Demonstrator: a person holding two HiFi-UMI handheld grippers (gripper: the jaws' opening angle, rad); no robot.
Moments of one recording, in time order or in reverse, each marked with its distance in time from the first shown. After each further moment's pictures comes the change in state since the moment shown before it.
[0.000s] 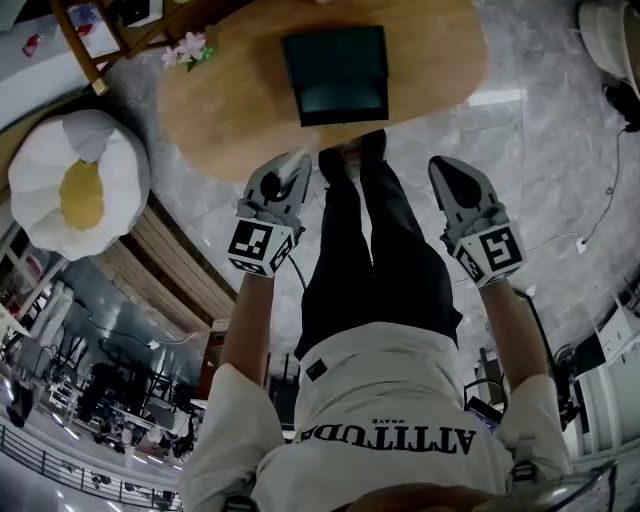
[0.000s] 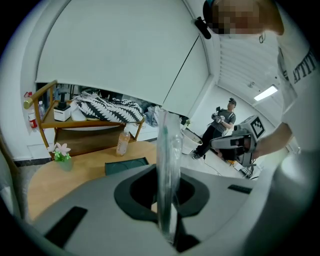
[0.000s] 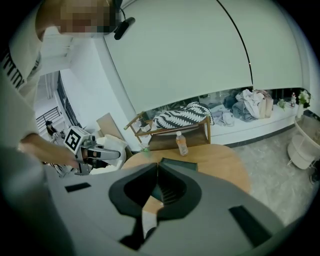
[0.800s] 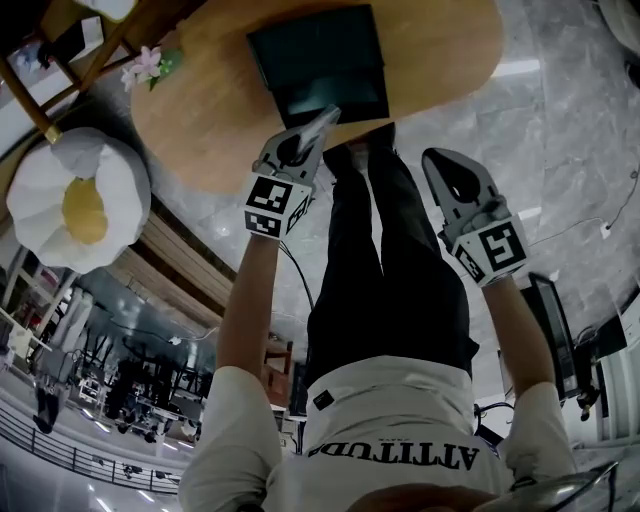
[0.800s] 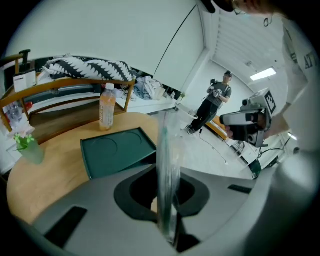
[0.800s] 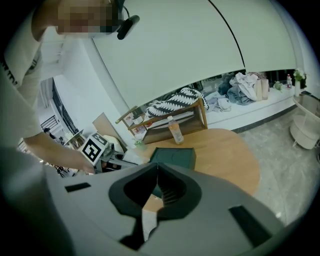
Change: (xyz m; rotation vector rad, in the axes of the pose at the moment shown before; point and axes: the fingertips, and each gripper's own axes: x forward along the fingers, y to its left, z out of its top) left arm 0.142 0.034 -0.113 0.097 0.273 -0.094; right arm 0.061 -0.051 -0.080 0.091 0.007 0.018
